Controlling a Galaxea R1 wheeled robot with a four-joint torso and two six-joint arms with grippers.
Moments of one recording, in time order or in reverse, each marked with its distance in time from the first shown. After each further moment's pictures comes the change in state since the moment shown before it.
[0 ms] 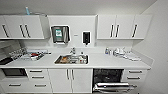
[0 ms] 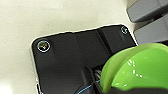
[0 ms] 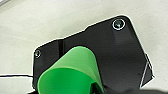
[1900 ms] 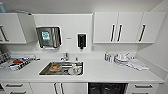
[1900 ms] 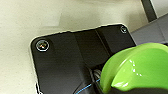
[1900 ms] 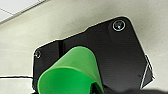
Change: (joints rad) left arm 0.001 0.000 0.000 0.000 -0.001 0.000; right arm 0.007 0.001 0.000 -0.002 -0.002 0.000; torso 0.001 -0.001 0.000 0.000
